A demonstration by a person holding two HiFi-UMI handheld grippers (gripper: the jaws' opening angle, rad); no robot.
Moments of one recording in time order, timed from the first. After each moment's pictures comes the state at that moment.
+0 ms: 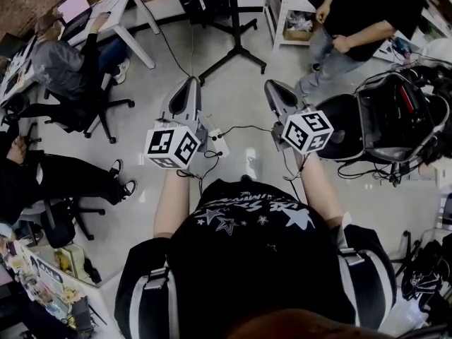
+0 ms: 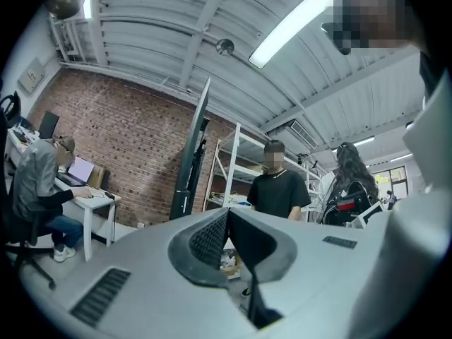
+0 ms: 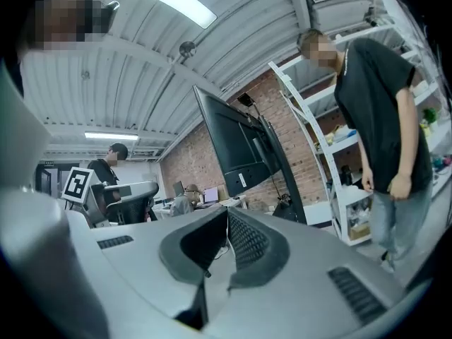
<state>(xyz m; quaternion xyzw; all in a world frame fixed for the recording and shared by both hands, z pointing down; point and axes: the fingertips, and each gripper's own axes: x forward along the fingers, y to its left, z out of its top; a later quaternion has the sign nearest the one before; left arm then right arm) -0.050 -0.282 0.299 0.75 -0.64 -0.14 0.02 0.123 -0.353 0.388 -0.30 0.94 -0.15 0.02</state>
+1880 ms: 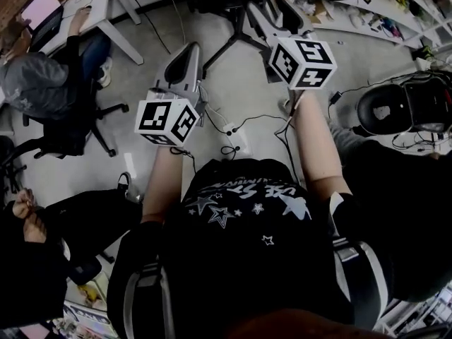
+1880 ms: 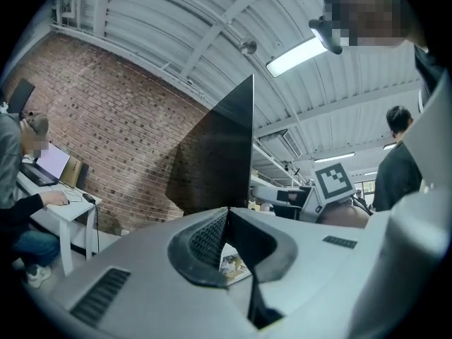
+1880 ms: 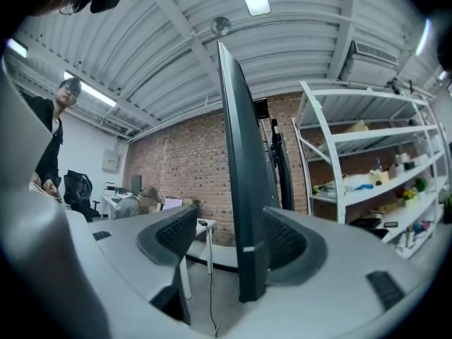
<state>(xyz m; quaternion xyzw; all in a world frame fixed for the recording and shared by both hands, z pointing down) -0.287 -0.407 0.287 0.82 -0.56 -0.15 0.03 -0.157 -0.518 0.265 -0.44 0.90 -0.01 0.02</state>
